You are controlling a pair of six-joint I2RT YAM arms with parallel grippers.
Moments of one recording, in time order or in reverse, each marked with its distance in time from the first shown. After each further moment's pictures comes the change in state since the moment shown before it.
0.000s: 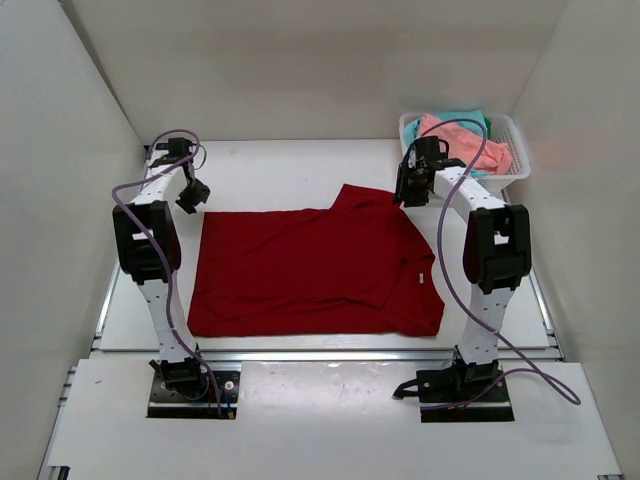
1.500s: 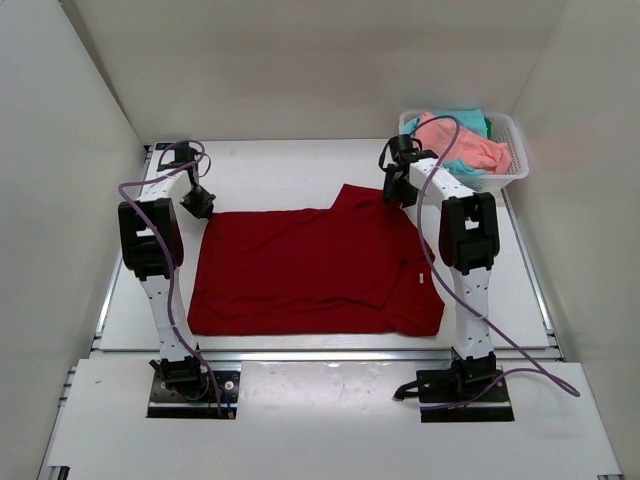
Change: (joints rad) left arm -0.008 0.068 -0.015 -0.017 0.101 0.001; right arm 0.066 0.287 0.309 -0.168 0.240 0.088
